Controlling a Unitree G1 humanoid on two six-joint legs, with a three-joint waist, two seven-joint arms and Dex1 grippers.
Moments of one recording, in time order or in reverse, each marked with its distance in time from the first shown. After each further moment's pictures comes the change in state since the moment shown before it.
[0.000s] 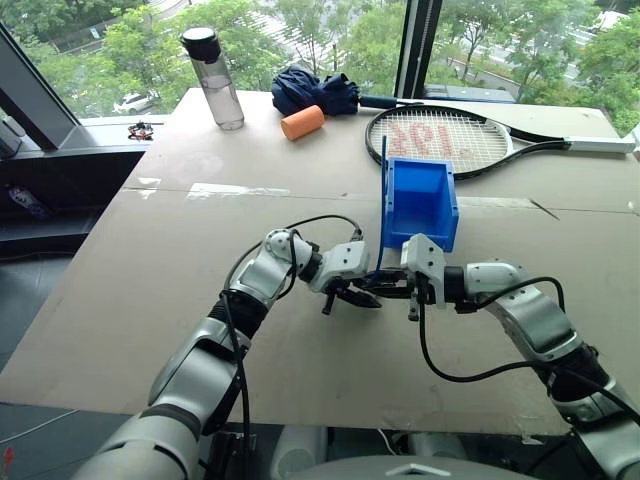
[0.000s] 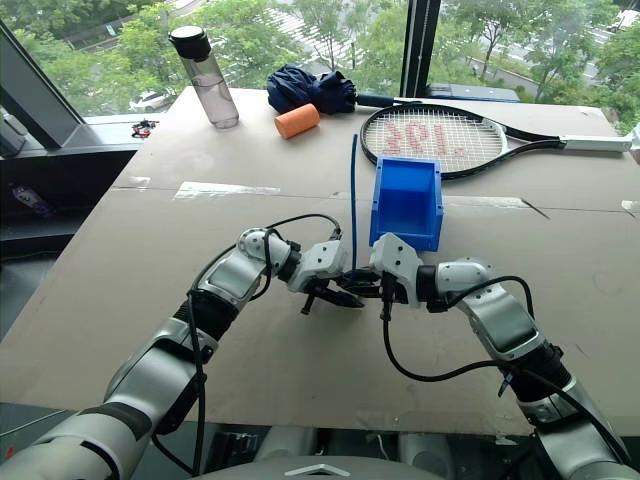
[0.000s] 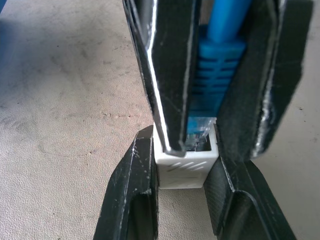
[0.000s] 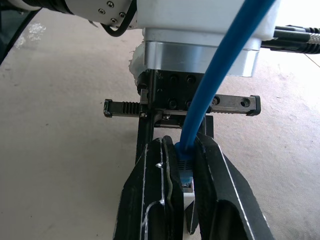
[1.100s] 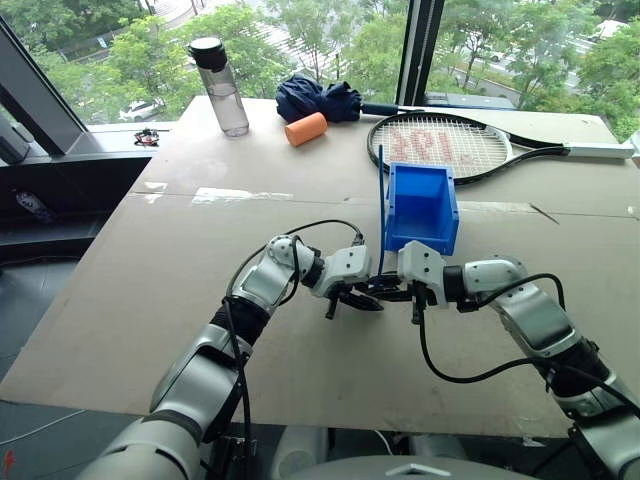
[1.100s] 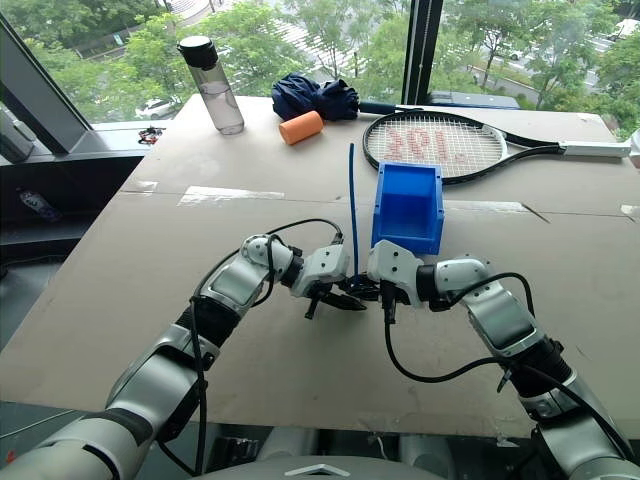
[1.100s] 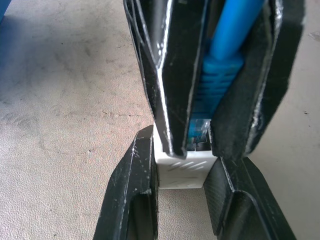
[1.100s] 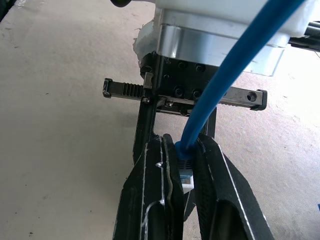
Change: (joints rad) left arm 0.041 -0.010 0.002 -0.044 0.010 0.035 0.037; right arm -0.002 -0.013 0.019 0.031 -0.082 -0.020 0.055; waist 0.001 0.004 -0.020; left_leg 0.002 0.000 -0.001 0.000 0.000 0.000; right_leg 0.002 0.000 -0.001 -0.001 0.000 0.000
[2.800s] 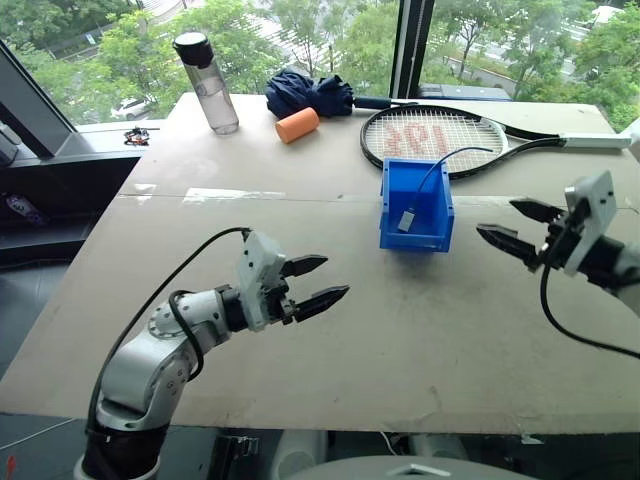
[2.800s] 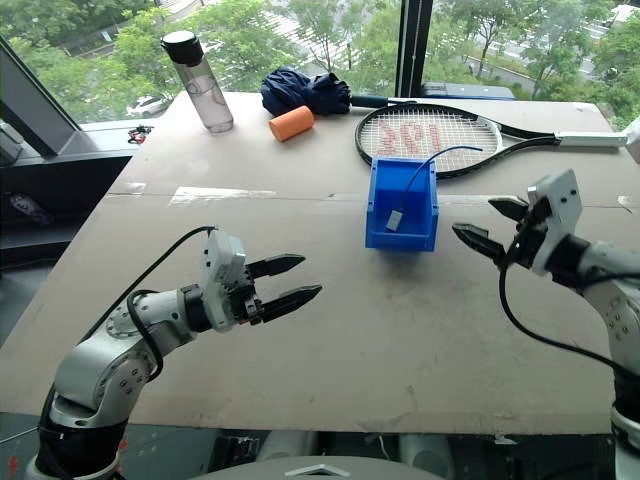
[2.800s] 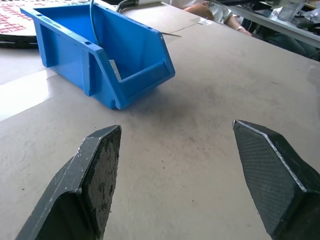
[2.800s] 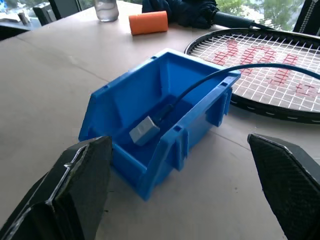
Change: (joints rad) left arm 0.682 0.262 0.495 -1.038 -0.581 0.623 0.572; right arm 0.349 -0.205 -0.772 -0.264 0.380 0.351 -0.212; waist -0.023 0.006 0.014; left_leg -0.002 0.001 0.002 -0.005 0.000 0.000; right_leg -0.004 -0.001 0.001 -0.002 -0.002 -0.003
